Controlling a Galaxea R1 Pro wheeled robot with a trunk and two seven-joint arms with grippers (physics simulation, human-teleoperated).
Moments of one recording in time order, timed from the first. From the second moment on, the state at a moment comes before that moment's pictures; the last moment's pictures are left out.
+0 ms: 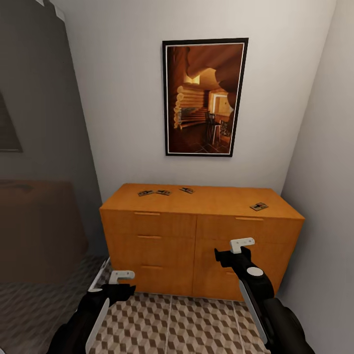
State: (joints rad) left arm -0.34 -0.01 0.00 -1.05 0.00 0.60 -0.04; right arm -0.34 0.02 0.13 -1.42 0.06 0.58 -0.08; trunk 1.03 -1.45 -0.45
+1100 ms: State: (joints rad) left arm -0.34 -0.01 -0.03 -1.05 0.00 0.60 -0.04; right arm -0.34 0.02 0.13 -1.42 0.06 0.58 -0.08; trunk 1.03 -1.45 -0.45
